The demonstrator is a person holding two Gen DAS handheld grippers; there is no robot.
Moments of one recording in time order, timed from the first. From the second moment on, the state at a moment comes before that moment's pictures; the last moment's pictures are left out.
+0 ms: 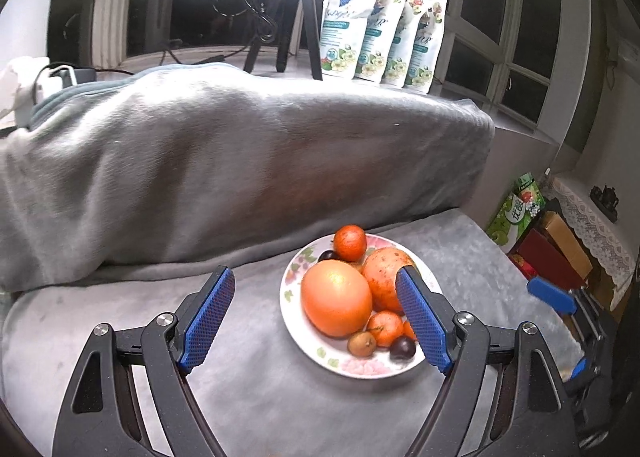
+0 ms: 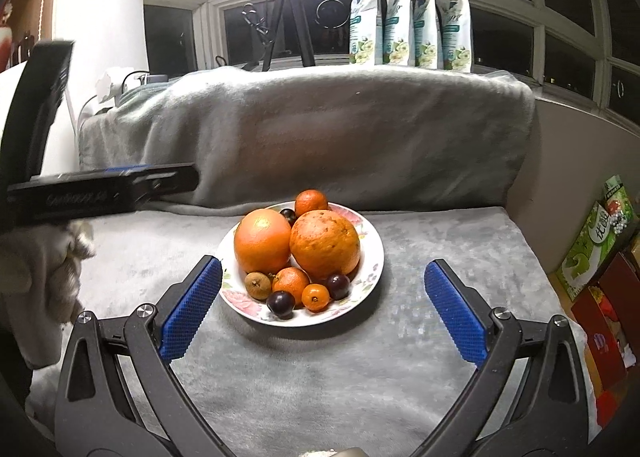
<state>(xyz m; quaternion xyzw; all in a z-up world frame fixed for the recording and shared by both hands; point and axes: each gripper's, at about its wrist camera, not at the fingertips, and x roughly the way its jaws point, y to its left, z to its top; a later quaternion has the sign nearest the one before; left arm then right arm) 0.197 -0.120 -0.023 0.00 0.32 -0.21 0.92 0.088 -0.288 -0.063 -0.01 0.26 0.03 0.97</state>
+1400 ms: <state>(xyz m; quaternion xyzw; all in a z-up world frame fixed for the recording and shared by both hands) 0.102 -0.066 -0.031 -0.01 0.31 -0.13 0.94 0.062 -0.276 -0.045 -0.02 0.24 0.01 0.97</state>
